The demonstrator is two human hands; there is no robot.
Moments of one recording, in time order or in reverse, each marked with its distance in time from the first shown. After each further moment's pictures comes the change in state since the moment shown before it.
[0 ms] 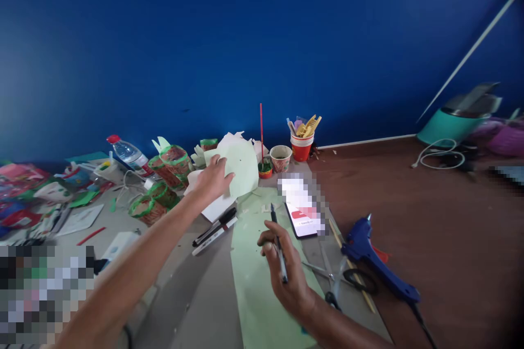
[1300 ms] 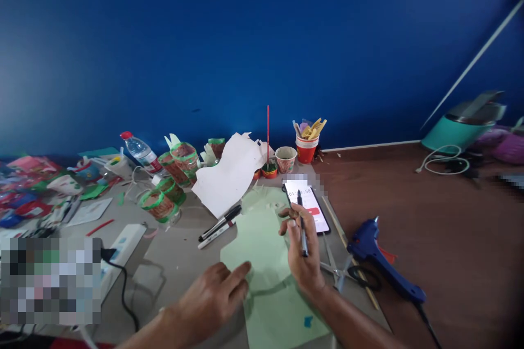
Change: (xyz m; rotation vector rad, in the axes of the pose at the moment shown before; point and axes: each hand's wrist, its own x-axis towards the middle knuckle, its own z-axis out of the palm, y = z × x) left_hand -0.207 0.013 0.033 0.026 0.223 0.816; right_hand 0.020 0.006 -0.009 0.113 0.262 0.058
